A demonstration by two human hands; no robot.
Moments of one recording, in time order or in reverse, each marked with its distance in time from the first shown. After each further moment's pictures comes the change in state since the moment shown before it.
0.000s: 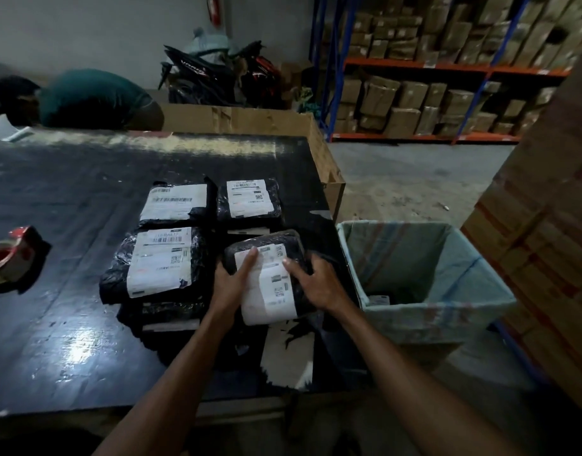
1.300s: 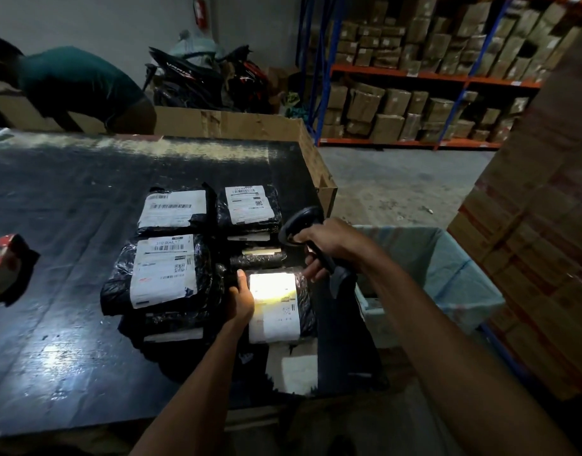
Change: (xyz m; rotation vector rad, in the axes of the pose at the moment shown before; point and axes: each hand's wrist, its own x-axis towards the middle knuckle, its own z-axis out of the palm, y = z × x) left_hand 0.035 -0.055 0.011 0.241 0.177 -0.198; right_hand 0.002 -0.121 -0.057 0.088 -0.209 0.369
